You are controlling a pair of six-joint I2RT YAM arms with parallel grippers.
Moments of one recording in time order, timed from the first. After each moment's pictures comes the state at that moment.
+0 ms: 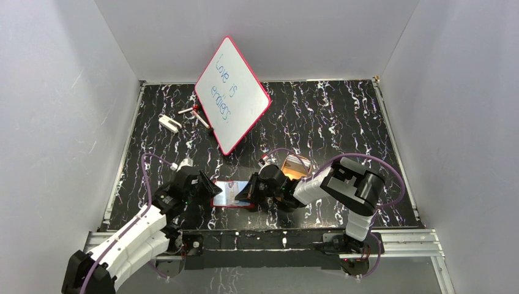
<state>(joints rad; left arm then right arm) -0.53 0.73 0.31 -0.41 0.00 -1.04 1.07 1.79 0.61 0.62 -0.19 1.28</state>
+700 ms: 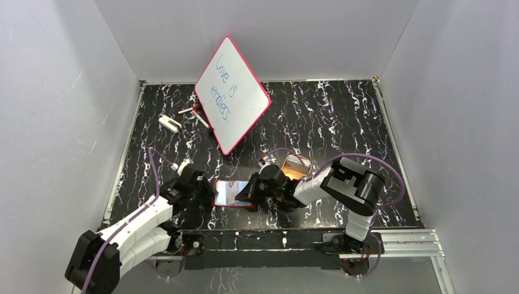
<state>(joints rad) -0.53 0.90 0.34 -0.42 -0.10 -1.03 1.07 1.79 0.61 0.63 -0.19 1.28</state>
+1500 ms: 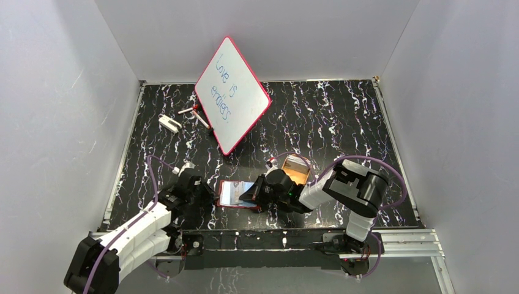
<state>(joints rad) -0.51 0.83 0.25 -0.31 0.00 -1.05 1.07 1.76 0.51 0.74 -0.13 1.33</state>
